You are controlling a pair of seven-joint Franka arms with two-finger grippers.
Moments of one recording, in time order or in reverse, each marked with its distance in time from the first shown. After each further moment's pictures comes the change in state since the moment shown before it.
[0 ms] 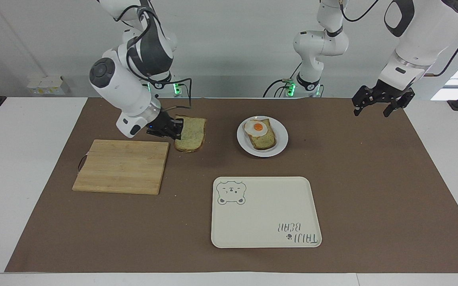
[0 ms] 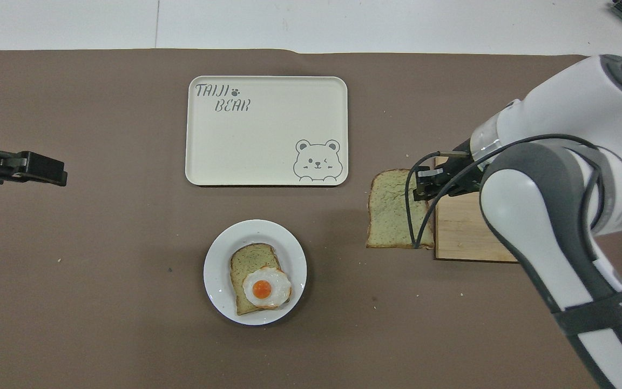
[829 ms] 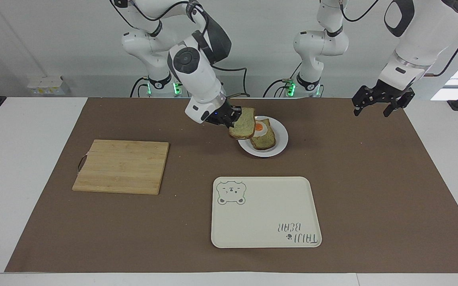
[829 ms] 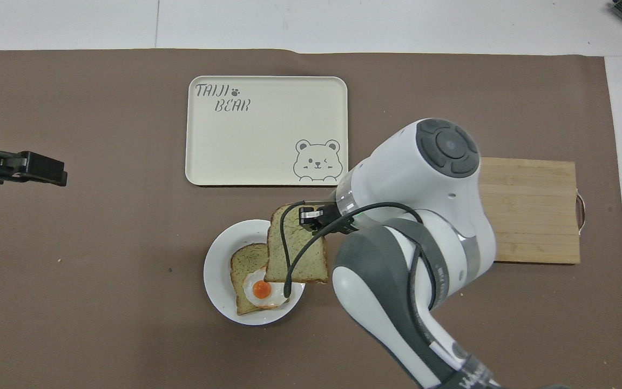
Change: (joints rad) left arm 0.000 0.000 0.000 0.000 0.000 0.000 0.000; right arm 0.292 0.021 0.005 -0.062 0.043 0.218 0.216
